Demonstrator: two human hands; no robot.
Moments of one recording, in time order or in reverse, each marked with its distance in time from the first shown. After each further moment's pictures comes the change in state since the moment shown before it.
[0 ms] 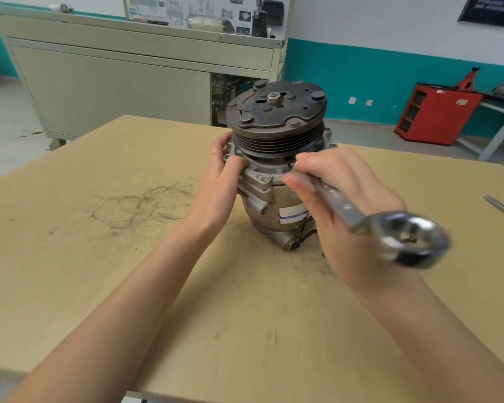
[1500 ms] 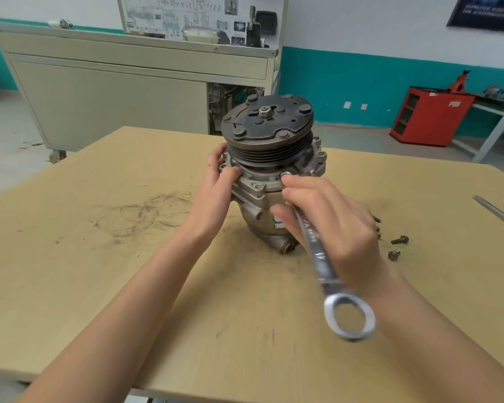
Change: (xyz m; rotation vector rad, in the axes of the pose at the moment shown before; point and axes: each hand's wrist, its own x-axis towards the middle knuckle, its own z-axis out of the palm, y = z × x) left_hand -0.004 0.000 -0.004 0.022 -0.023 -0.019; right_hand -0.017 0.010 0.003 -0.073 0.041 -0.234
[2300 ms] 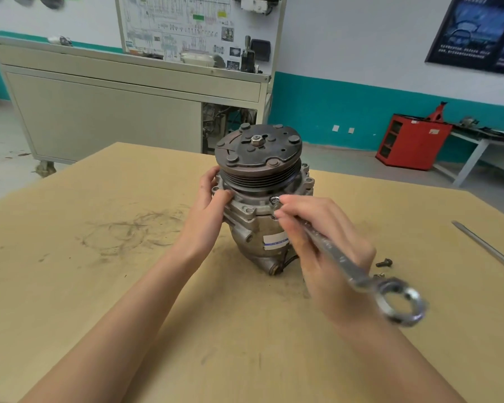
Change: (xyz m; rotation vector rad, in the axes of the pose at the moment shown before) left_hand 0.004 -0.003 0.000 -0.008 -0.002 0.013; right_hand 0.000 0.000 0.000 0.210 0.103 0.256
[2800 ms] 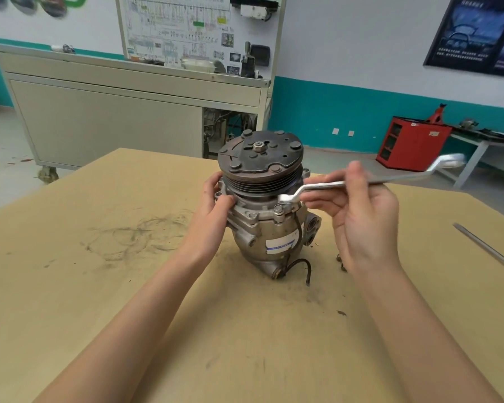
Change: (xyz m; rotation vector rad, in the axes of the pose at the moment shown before) left_hand 0.000 0.000 -0.001 -0.014 -0.027 -0.021; right_hand 0.030 0.029 -0.008 0.820 0.100 0.829
